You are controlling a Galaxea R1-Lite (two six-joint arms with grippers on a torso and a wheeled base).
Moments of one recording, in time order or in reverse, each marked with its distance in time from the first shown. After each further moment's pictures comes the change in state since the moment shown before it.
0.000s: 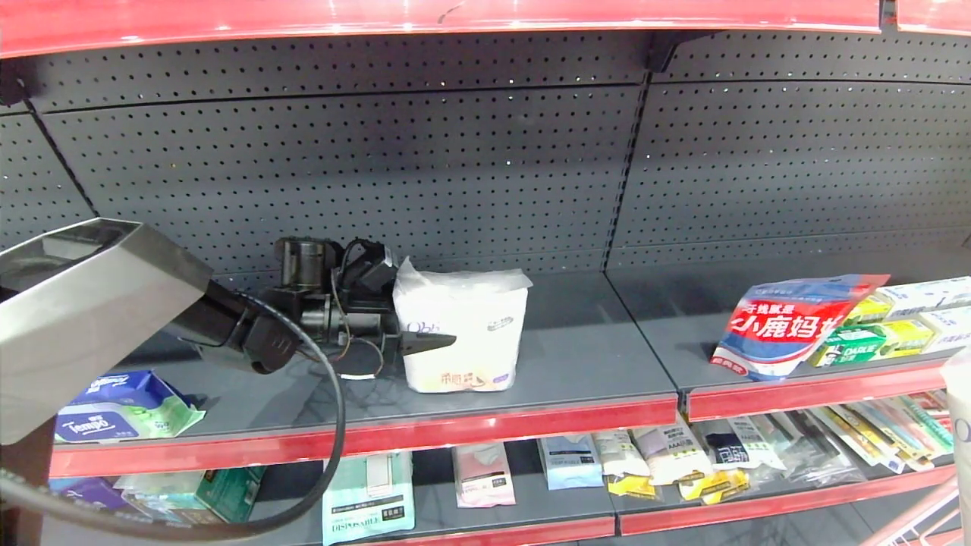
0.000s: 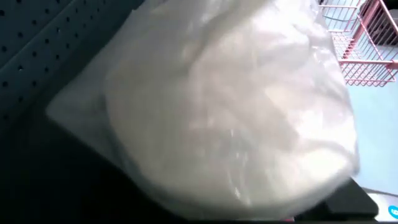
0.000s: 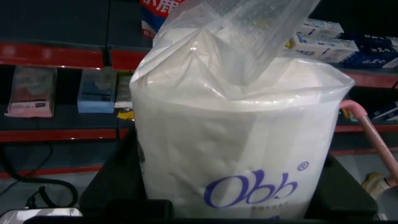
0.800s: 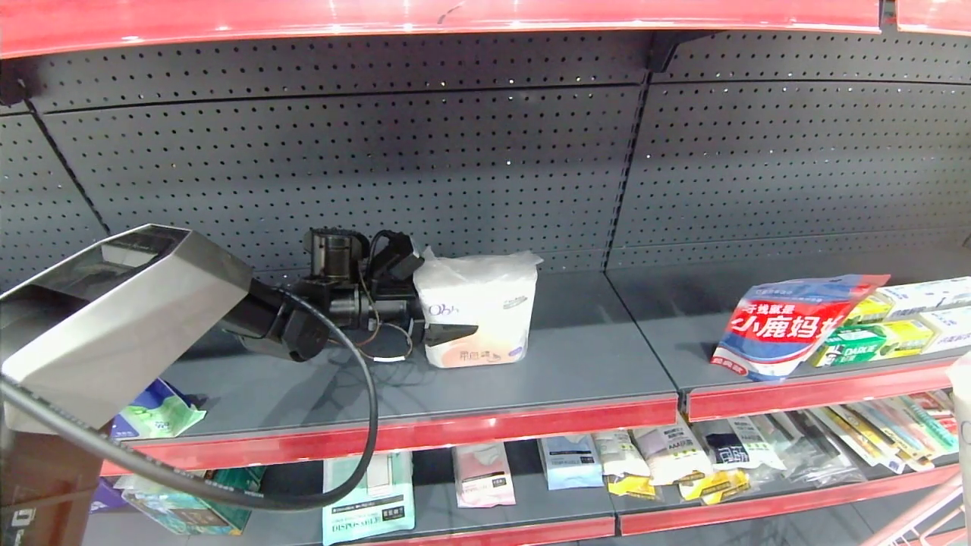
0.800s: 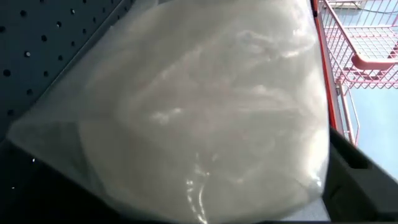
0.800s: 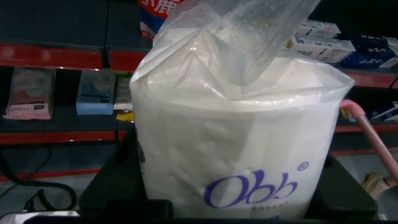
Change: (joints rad) left arm -0.058 0.109 -0.174 -0.019 0.118 0.001; right arm -0.001 -0.021 0.007 0.001 -0.005 0.000
